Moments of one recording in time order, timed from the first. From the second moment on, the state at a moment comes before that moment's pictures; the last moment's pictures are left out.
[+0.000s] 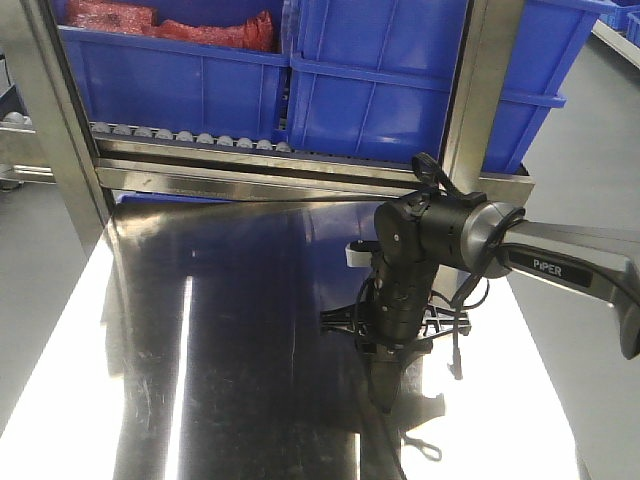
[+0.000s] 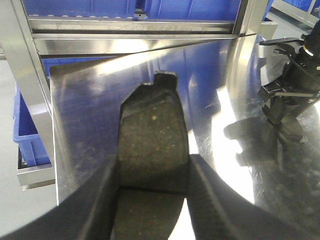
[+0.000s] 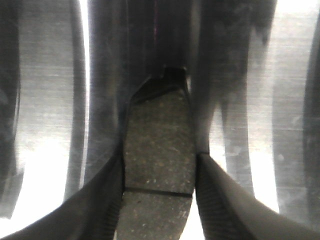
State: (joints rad) left arm -0.41 0.29 -0.49 0.12 0.70 -0.17; right arm 0.49 2.06 -1.46 0.01 1.01 0.47
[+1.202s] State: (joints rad) left arm -0.41 0.29 -0.49 0.12 0.70 -0.17; right arm 0.26 1.02 -0.91 -0.14 0.78 0.22
